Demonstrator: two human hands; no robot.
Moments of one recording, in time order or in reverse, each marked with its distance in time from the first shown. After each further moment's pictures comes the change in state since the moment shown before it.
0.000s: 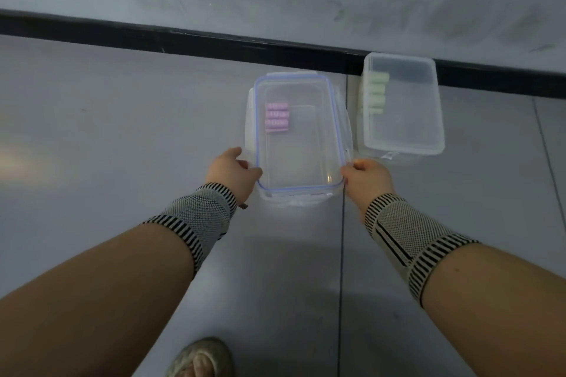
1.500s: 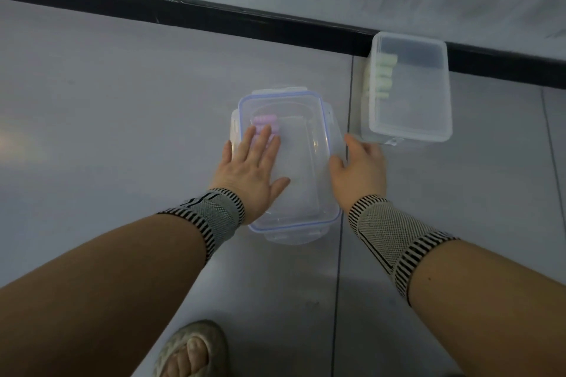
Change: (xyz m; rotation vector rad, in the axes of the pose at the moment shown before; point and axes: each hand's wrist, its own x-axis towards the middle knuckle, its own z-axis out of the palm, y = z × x) left_hand -0.008 -0.035 0.032 1.004 -0.034 0.566; right_hand -0.019 0.007 0.015 -0.496 0.101 -0.309
